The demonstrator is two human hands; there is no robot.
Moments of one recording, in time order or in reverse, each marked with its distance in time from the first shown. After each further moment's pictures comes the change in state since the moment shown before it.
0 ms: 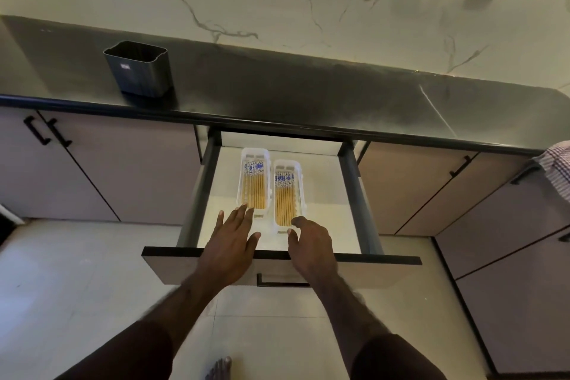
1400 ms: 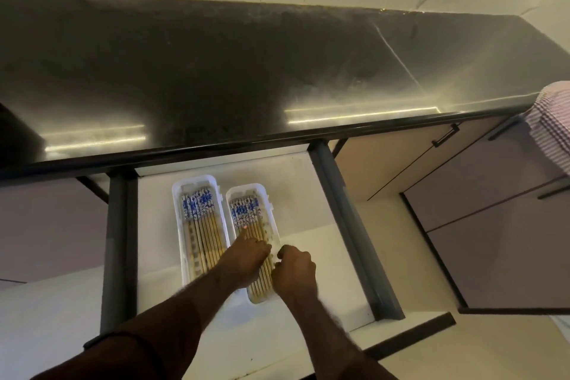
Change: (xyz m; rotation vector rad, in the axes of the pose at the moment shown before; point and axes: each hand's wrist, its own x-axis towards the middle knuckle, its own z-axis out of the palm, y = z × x) left_hand 0.254 -0.011 0.117 0.211 -0.532 0.524; right_hand 0.189 0.048 0.069 -0.115 -0.241 0.506
